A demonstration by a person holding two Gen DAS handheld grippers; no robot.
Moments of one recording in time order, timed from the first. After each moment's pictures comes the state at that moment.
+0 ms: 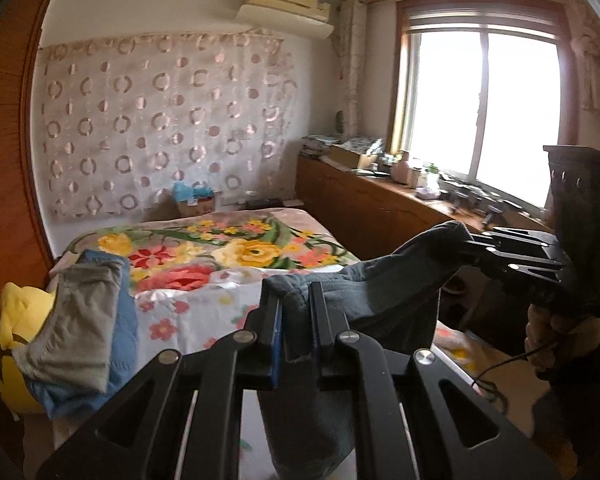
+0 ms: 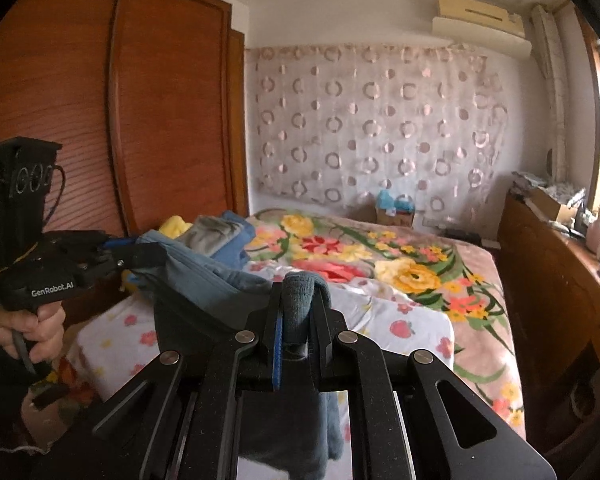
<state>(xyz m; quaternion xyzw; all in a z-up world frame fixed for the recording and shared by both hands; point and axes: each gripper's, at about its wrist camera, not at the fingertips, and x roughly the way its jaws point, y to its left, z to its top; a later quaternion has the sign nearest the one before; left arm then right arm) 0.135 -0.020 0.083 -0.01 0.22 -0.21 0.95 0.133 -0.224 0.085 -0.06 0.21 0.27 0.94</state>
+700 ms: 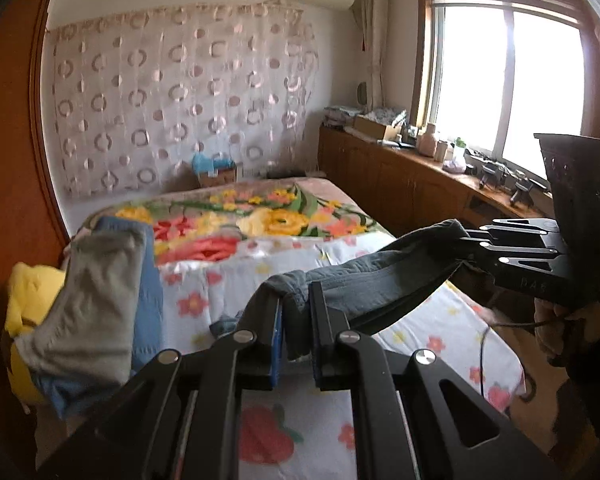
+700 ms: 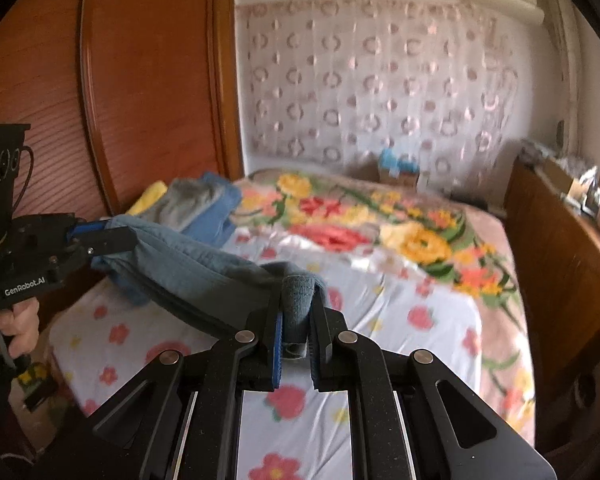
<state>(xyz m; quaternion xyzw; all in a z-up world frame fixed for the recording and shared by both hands) 0.154 0.009 0.027 0.01 0.27 -0.18 0.95 0.197 -0.186 0.027 -0.07 0.29 0.26 0.92</state>
